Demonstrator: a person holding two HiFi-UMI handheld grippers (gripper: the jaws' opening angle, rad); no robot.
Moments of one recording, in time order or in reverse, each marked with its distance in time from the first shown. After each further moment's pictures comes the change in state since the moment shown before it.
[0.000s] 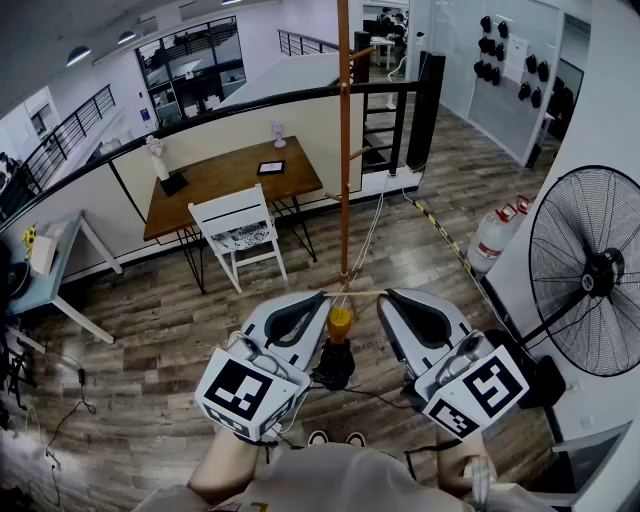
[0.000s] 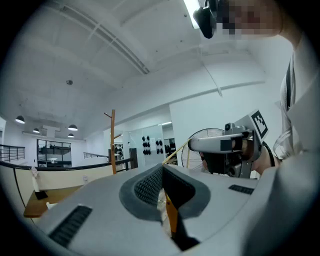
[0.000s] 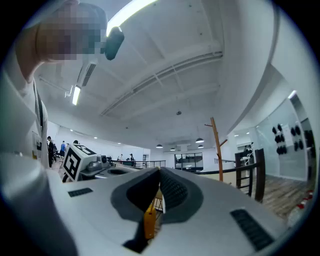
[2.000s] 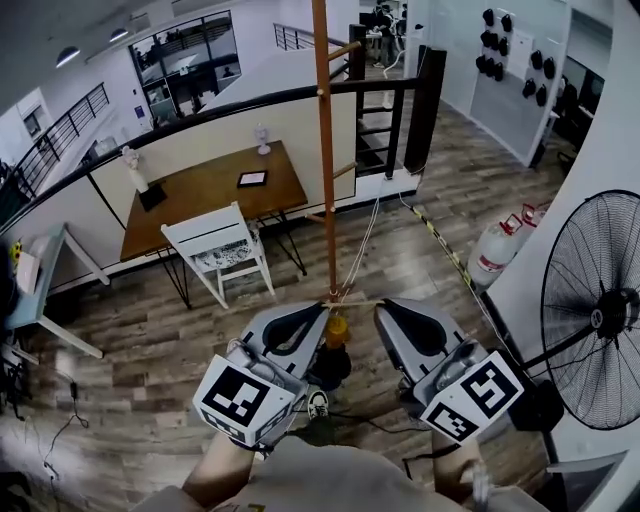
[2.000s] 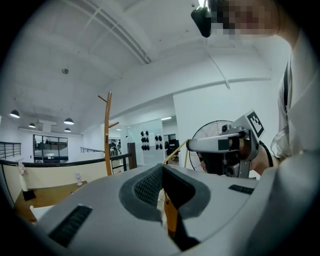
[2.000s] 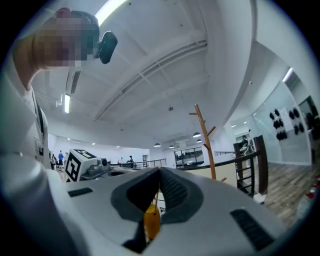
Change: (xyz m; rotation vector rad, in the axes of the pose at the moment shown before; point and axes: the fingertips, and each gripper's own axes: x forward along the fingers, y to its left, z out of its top) left arm 0.175 0.069 -0.042 -0.020 0.046 -0.027; right arm 0.074 -0.177 -0.047 0.107 0.017 0.012
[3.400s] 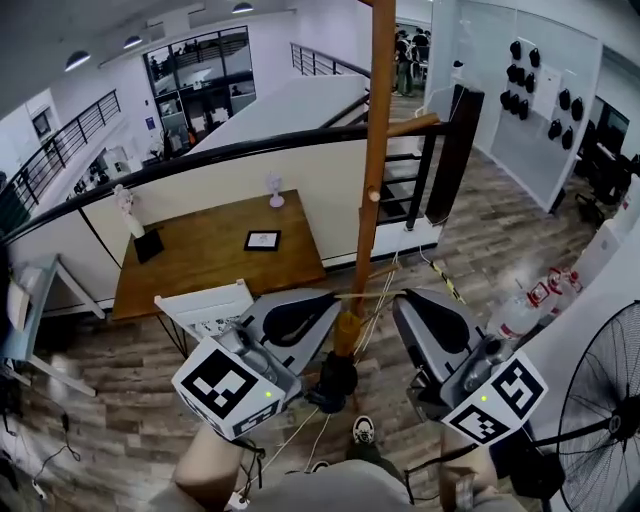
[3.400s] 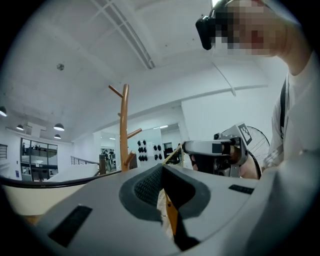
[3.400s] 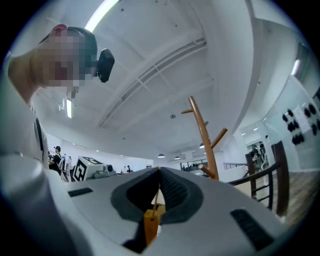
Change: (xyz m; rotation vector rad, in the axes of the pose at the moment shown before) left arm 0.178 0.275 0.064 0.034 -0.115 -0.103; right arm 0.270 -0.181 0.072 -0.028 -0.134 0.079
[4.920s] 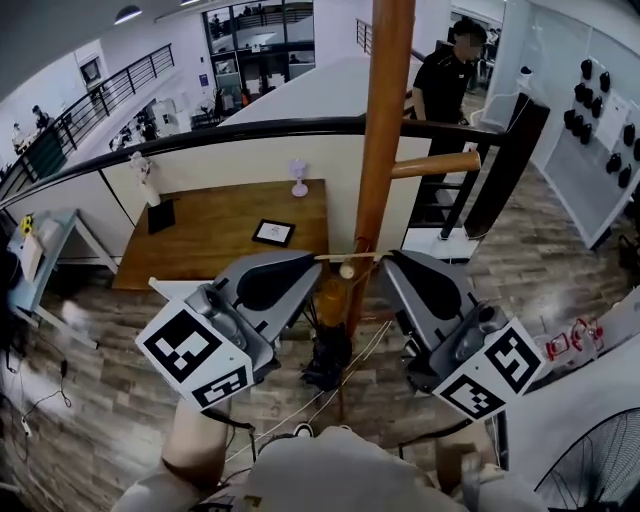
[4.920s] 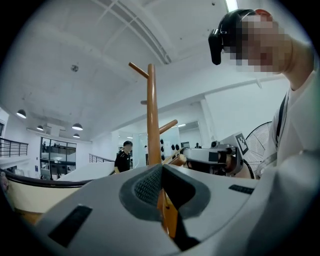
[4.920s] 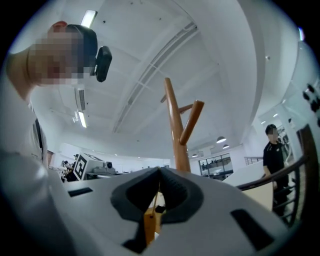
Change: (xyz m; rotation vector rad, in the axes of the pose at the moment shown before) left arm 0.133 0.131 -0.012 -0.027 0.020 0.228; right arm 0.111 -0.179 -0.017 0.059 0.007 0.245
